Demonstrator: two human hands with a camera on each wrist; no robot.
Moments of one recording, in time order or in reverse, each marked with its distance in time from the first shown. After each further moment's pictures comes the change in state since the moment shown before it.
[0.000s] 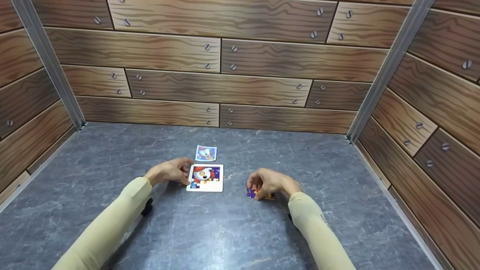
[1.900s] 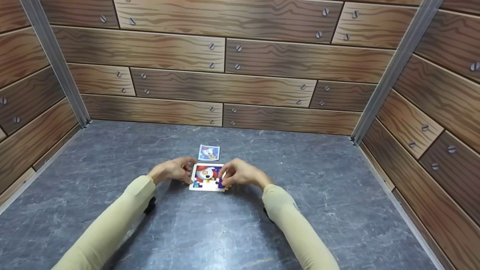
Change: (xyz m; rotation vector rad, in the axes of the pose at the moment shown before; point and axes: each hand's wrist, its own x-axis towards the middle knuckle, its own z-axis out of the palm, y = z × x) left_hand -0.002 -0.003 -0.001 0.048 0.021 0.087; right_hand 0.068 -0.056 0.019 0.149 0.086 -0.053
